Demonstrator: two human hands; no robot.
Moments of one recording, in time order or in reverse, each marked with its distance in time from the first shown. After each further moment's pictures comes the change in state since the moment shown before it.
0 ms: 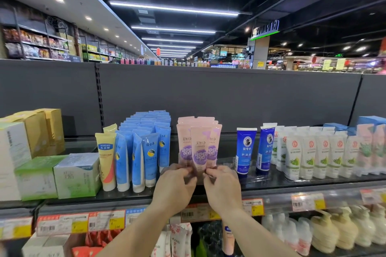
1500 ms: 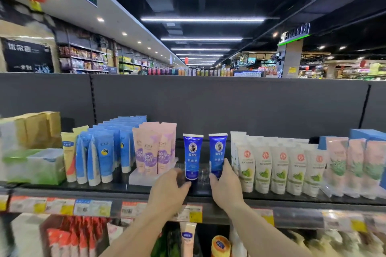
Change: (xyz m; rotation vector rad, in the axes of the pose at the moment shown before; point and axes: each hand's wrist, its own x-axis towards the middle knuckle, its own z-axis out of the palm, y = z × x) left_hand 0.007 0.120 0.096 0.043 0.144 -0.265; right_hand 0.053 0.117 -0.104 0.299 -0.228 0.163
